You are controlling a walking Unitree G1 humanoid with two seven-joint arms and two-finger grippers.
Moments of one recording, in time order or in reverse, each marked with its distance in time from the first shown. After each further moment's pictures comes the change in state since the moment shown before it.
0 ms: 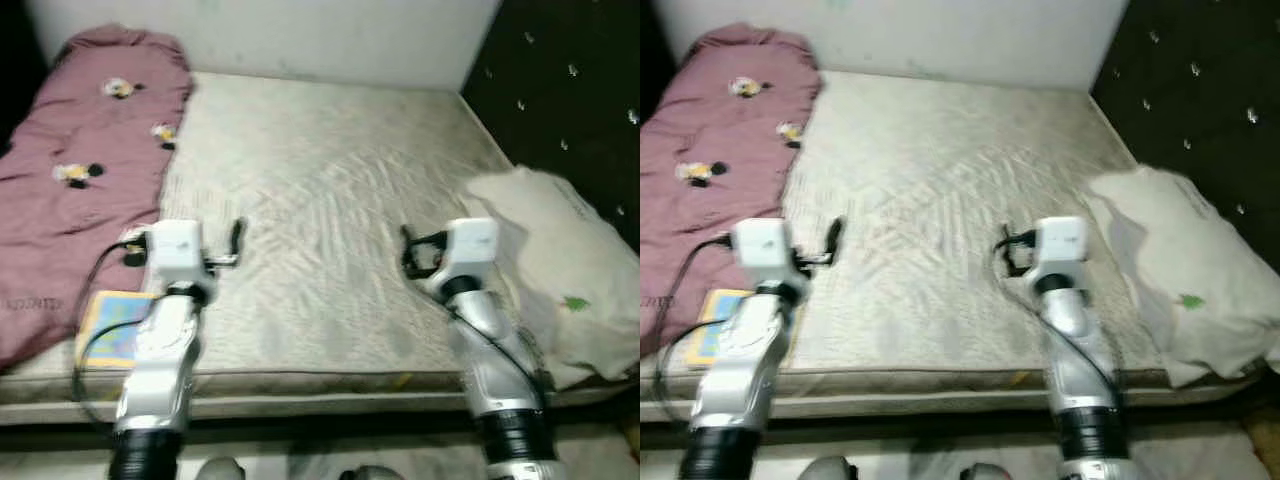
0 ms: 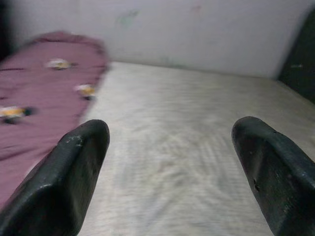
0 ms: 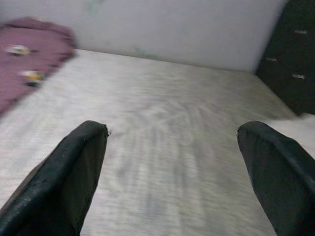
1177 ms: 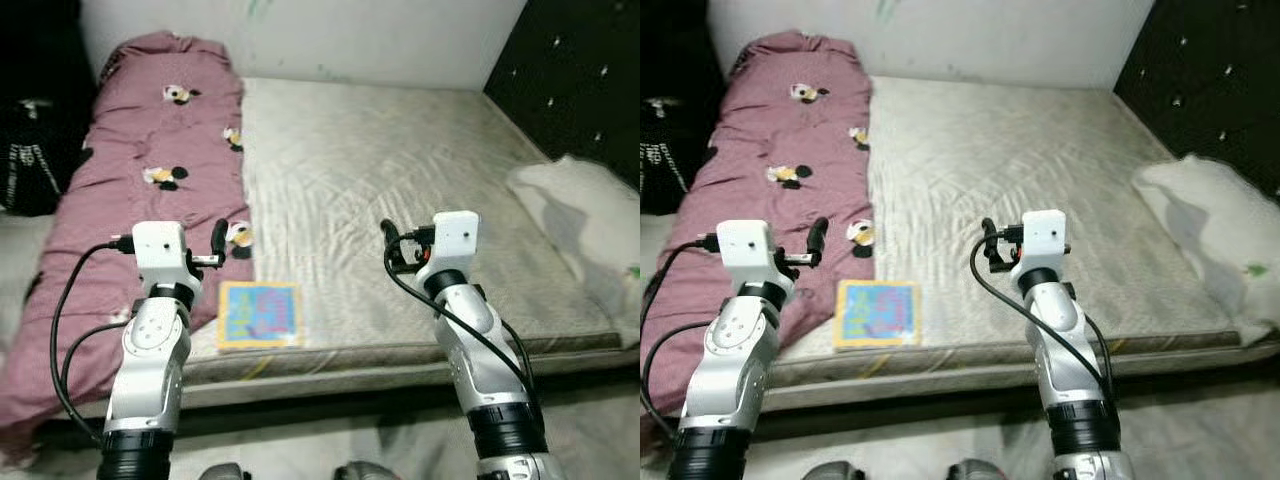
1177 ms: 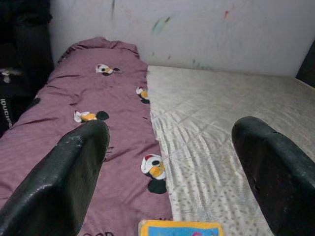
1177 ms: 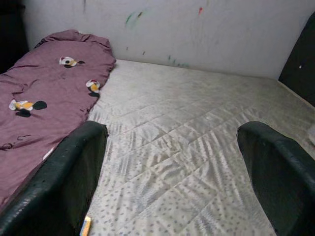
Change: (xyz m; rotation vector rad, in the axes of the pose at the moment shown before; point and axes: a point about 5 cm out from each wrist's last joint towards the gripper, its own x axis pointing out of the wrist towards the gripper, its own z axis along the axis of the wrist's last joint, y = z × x) left arm 0.001 -0.001 0.001 -0.007 0.004 0.002; right arm 0.002 -0.001 0.003 -0.018 -0.007 0.010
